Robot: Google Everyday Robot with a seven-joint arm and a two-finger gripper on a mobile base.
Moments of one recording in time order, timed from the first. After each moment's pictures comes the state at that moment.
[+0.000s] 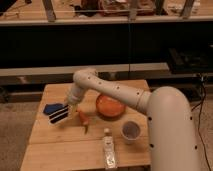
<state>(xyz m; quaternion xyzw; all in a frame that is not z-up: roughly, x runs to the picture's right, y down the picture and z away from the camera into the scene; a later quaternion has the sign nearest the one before) -0.217 0.090 0.822 -0.29 -0.35 -0.15 0.88</state>
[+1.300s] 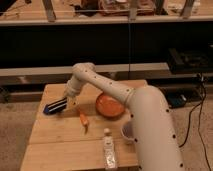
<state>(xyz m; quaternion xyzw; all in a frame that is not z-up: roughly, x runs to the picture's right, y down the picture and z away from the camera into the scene) -0.240 0.054 0.865 -0.28 -0.36 -0.14 0.88</state>
